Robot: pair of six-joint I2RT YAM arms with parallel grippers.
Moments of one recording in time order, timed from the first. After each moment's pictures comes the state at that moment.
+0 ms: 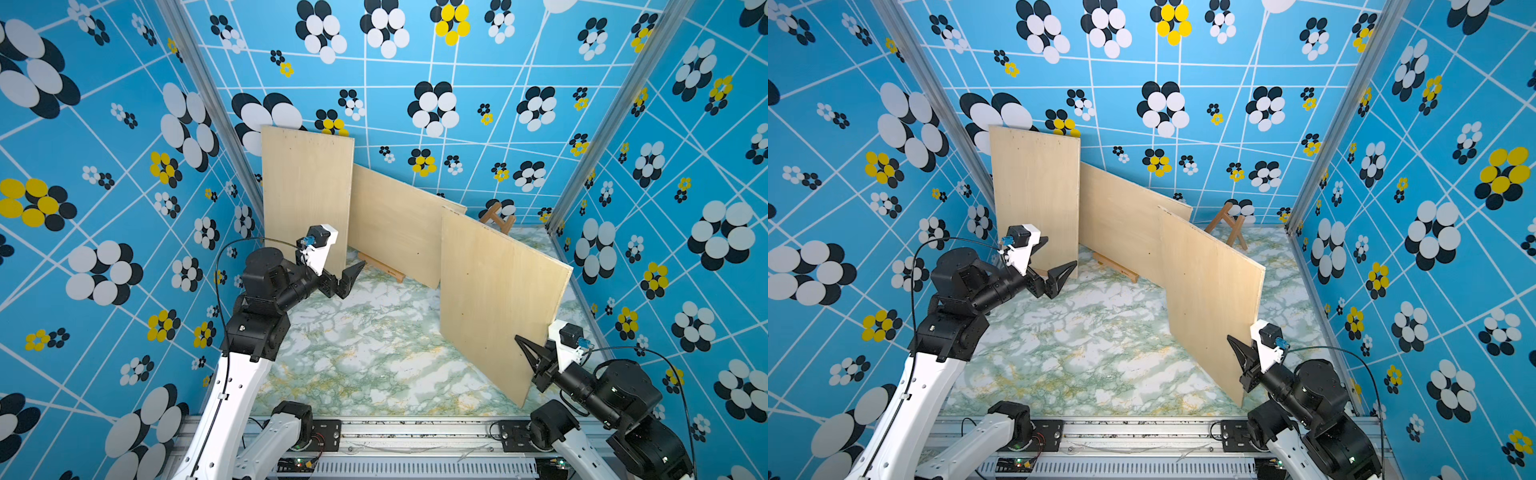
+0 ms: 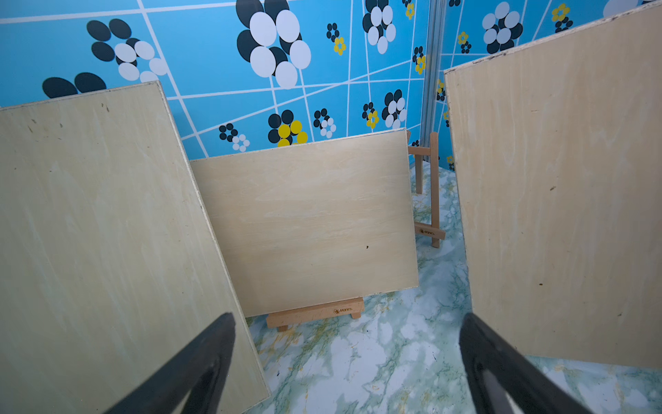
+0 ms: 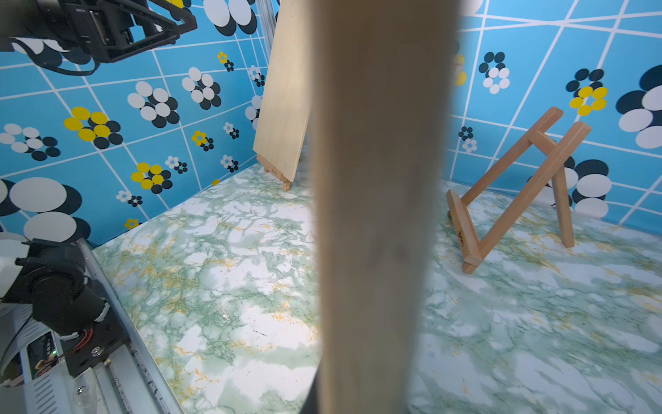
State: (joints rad) left arm -0.17 0.91 1.13 -0.37 0.50 0.17; right arm 0.46 0.11 0.70 -0.76 -0.13 0.02
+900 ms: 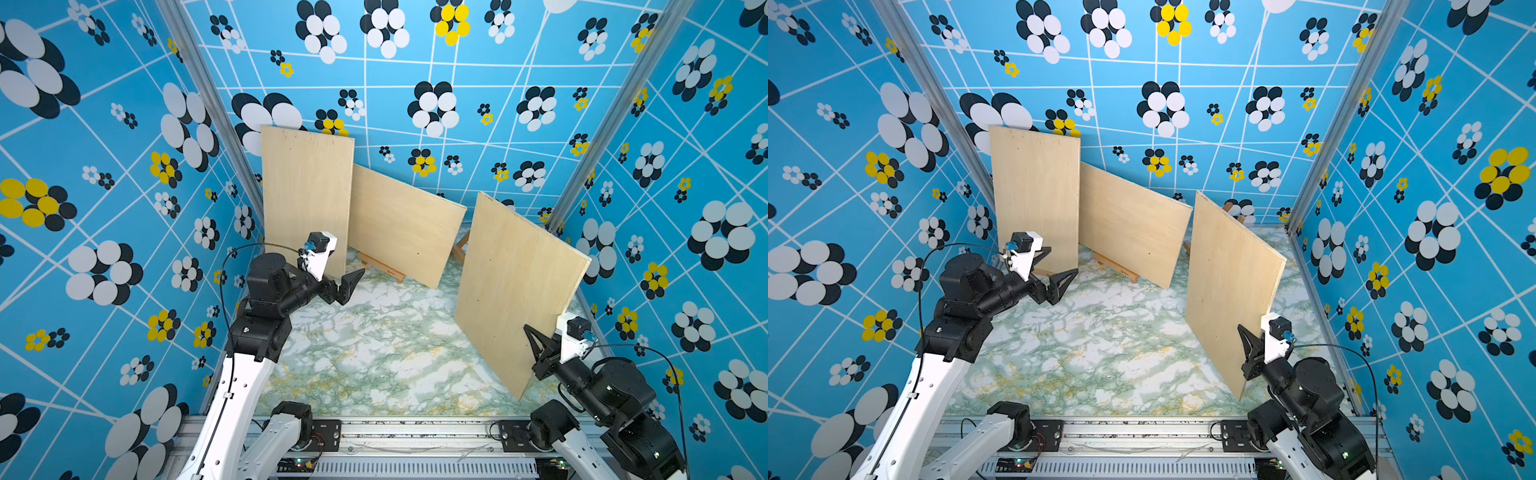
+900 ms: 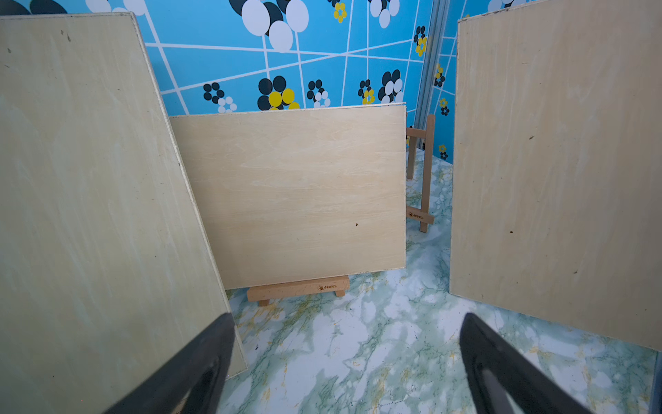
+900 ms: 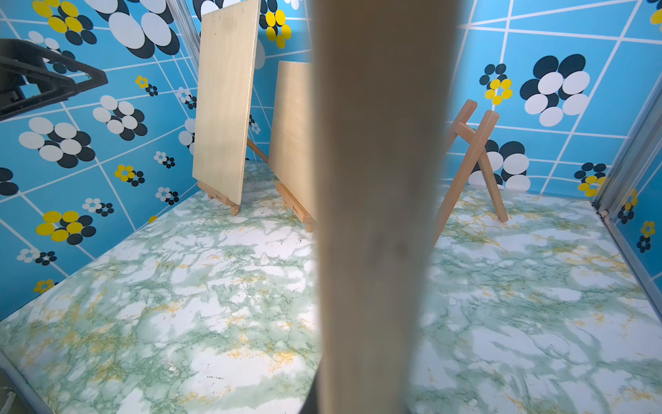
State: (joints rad) left arm -0.14 0.88 1.04 -0.37 0.55 0.12; right arm 0.46 0.12 0.64 -0.67 0.07 0.11
